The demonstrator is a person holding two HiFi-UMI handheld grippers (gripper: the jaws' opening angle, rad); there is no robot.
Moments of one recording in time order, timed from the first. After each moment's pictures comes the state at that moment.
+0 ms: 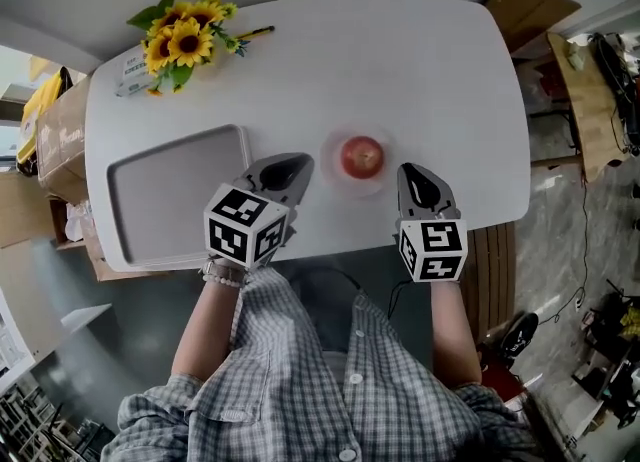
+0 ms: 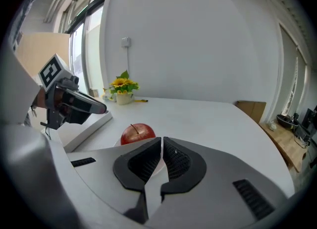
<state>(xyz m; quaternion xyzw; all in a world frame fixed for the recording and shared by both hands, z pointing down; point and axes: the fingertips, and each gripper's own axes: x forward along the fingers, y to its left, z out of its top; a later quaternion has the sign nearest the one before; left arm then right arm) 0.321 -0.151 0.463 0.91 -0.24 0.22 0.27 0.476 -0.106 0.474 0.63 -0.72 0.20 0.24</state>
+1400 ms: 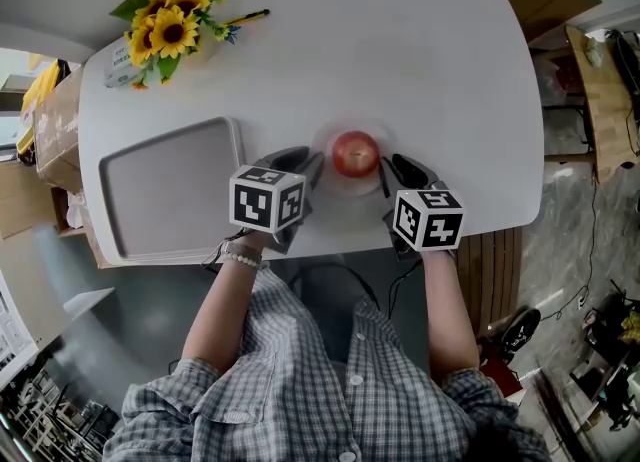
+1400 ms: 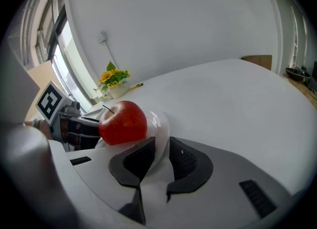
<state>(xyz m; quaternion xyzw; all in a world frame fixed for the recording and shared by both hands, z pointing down) 0.337 -0.155 0.563 0.83 -0.29 0.29 0.39 0.469 -0.119 0.557 0.57 -0.69 0.38 0.20</state>
